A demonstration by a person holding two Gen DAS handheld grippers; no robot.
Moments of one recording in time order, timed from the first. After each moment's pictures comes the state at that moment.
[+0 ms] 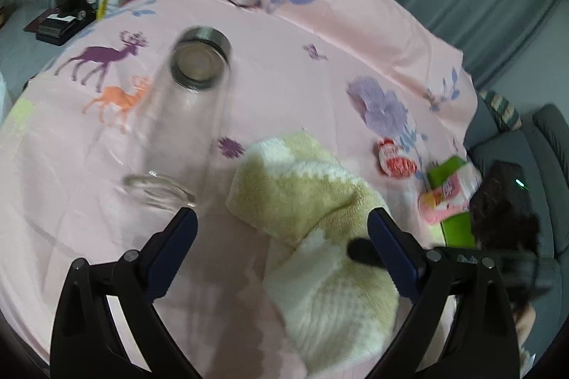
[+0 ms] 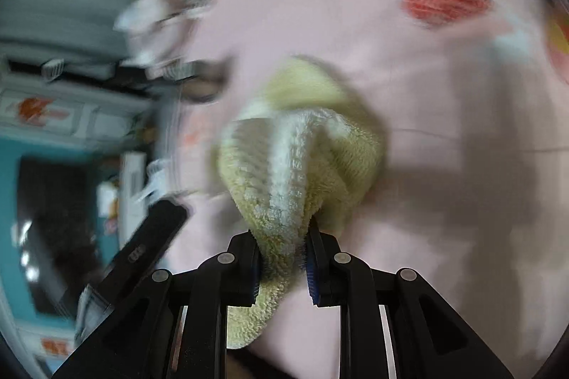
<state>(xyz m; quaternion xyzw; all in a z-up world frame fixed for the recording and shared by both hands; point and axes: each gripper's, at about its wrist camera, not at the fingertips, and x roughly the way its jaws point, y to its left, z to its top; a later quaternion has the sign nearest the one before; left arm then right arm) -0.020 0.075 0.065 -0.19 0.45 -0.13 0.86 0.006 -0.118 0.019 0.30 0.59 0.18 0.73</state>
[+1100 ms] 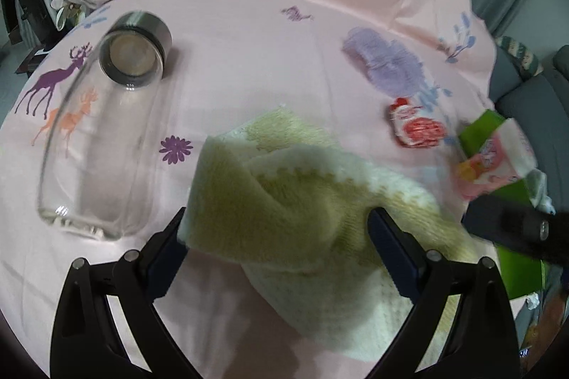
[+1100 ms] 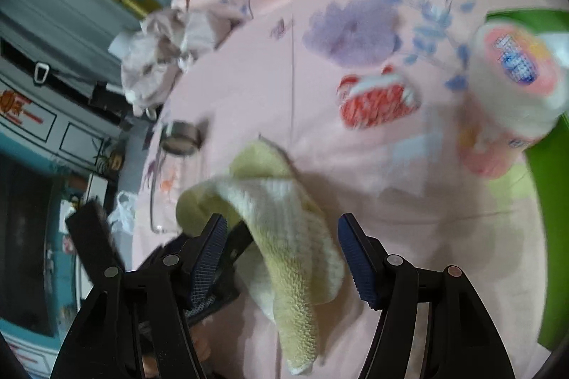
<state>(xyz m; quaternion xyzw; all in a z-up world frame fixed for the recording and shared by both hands) 0.021 0.015 0.031 -0.09 0.48 -0.11 0.87 0.006 -0.154 0.067 0.24 0.52 0.14 0.81</state>
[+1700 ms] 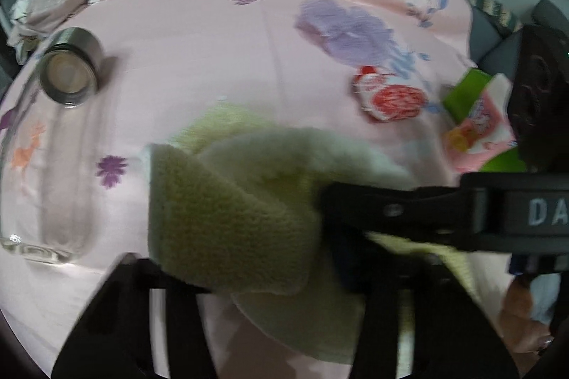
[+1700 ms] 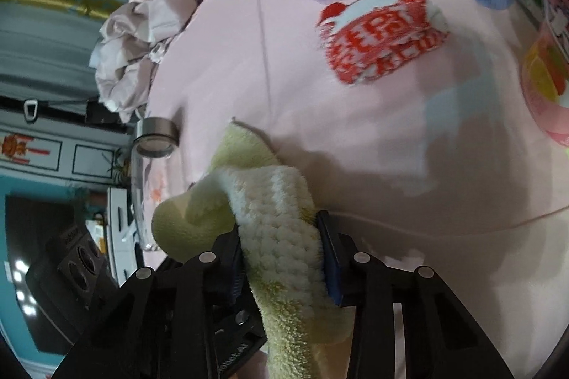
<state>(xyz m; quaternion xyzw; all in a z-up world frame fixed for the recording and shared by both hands) 0.026 -0.021 0.022 -0.04 0.48 -0.19 0.85 0.033 -0.146 0.008 0.32 0.56 0.14 0.75</state>
